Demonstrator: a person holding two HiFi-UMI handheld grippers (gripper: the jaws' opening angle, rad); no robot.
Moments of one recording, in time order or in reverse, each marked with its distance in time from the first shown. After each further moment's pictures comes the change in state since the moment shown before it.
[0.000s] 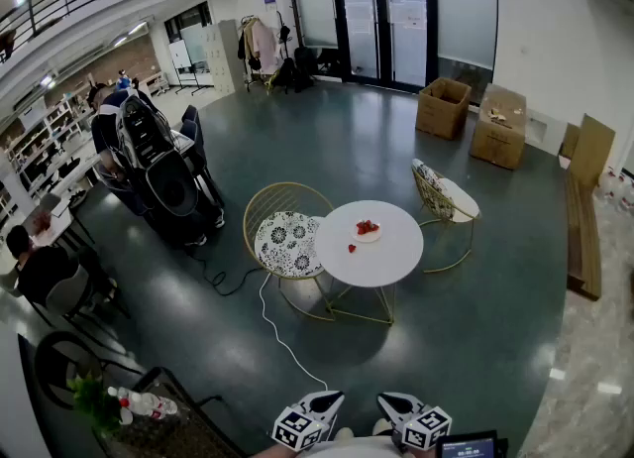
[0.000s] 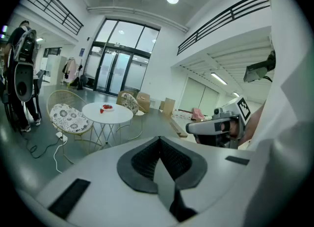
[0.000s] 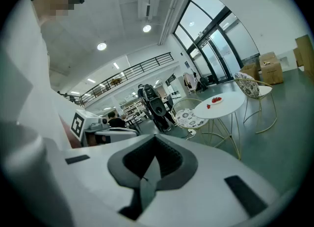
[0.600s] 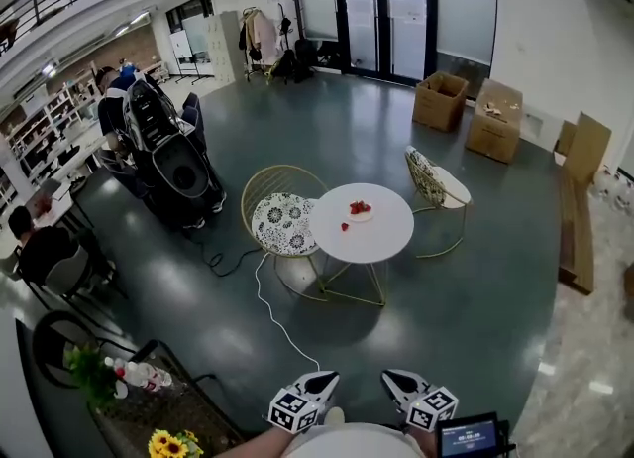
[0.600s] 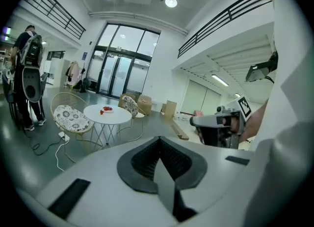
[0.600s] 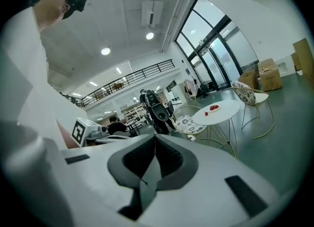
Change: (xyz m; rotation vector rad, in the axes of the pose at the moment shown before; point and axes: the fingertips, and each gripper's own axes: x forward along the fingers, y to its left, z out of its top) left arm -0.024 -0.050 -0.013 -0.012 -0.036 0.045; right arm -0.065 0.020 0.008 -0.026 -0.068 0.001
